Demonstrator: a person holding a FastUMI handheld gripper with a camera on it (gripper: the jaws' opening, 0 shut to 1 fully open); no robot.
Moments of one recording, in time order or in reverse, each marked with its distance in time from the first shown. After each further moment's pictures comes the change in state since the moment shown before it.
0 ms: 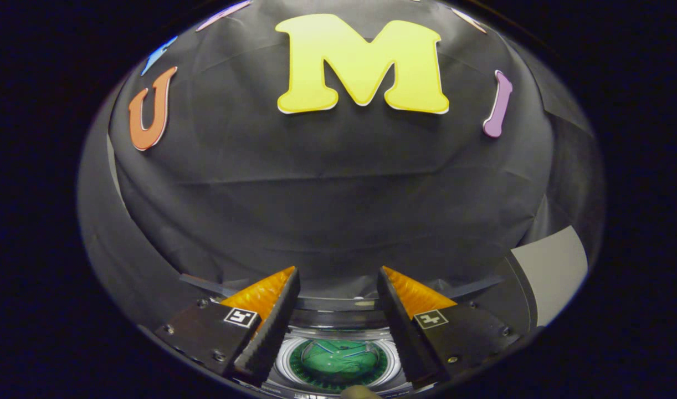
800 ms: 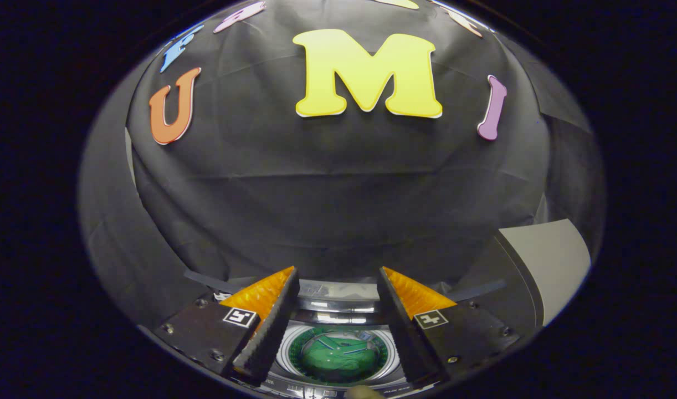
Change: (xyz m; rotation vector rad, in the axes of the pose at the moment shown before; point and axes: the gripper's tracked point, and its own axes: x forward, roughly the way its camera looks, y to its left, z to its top) arm -0.044 -0.002 -0.040 -0.026 -0.049 0.047
